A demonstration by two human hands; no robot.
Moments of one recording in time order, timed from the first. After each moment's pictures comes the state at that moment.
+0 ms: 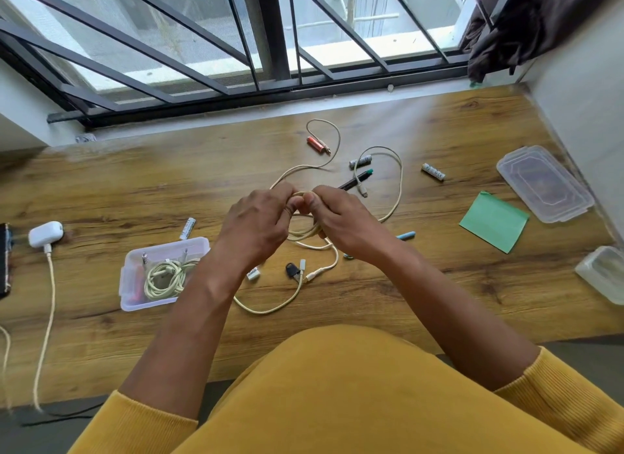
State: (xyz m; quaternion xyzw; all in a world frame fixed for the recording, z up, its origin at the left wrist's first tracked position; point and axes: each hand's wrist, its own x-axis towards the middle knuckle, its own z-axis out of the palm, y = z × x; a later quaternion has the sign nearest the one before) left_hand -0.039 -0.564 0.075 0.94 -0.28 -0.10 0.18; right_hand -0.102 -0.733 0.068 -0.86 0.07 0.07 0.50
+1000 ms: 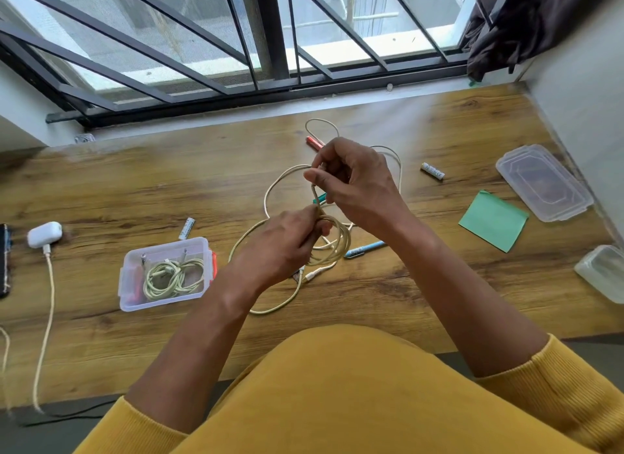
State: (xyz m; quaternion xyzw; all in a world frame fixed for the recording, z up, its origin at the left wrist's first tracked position) left_hand -0.063 -0.579 0.060 0.89 -0.35 -0.18 0.24; right_hand -0.082 -0.757 0.085 -0.85 0.03 -0.13 0.52
